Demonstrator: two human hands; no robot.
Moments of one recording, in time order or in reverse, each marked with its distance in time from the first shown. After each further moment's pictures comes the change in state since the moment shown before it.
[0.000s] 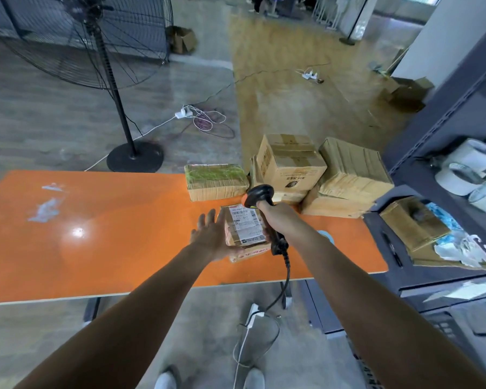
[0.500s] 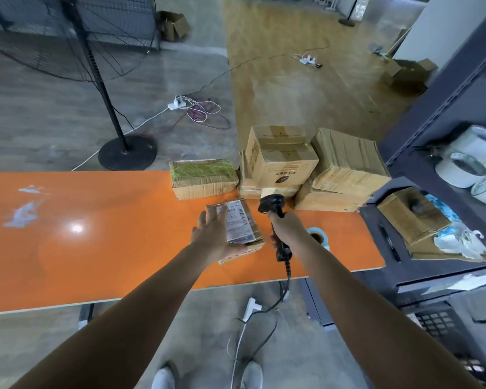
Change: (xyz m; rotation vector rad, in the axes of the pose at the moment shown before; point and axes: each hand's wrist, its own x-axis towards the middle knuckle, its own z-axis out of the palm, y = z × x) left_hand 0.025 0.032 0.013 0.013 0.023 0.041; right_hand 0.043 0.054 -0.030 0.063 0.098 0.054
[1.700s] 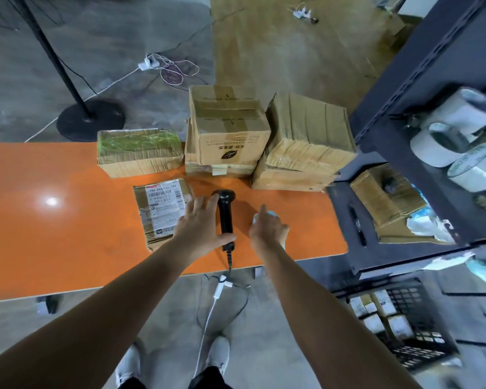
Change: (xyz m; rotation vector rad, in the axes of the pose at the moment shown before) left_hand 0.040 0.115 0.060 -0.010 -0.005 0.004; right_hand 0.092 0.102 -0.052 -0.878 0.237 -0.045
